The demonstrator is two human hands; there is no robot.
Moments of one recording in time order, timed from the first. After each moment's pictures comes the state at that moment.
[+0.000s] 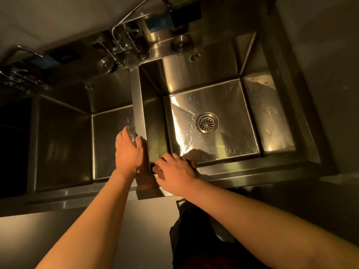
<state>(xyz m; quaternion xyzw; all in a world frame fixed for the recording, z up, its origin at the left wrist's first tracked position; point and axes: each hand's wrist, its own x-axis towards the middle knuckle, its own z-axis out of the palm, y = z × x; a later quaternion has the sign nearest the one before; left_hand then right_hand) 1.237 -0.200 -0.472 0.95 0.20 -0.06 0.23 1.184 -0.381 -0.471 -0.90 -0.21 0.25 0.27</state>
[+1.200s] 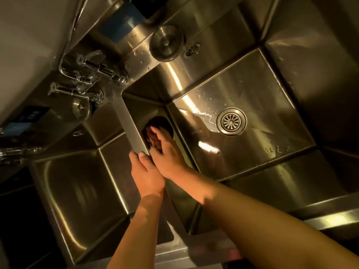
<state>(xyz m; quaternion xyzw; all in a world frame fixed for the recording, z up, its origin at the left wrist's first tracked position) 1.344 -0.209 -0.513 0.90 0.26 -0.04 0.33 1.375 -0.285 -0.542 -0.65 0.18 0.20 0.71</state>
